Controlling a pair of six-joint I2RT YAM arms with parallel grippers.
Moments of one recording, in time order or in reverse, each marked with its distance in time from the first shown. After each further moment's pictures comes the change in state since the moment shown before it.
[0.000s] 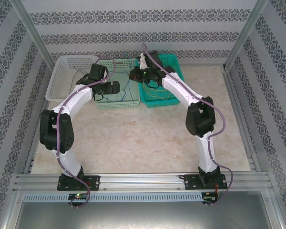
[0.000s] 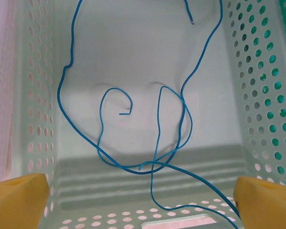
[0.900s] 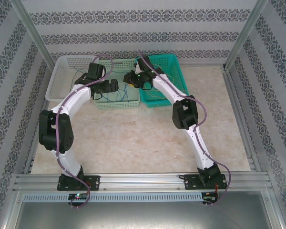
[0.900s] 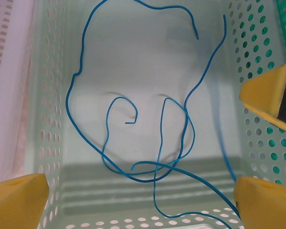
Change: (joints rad) left arm 0.018 -0.005 0.008 0.015 -0.001 -0.029; right arm -0.008 0.376 0.391 -0.124 -0.029 0.141
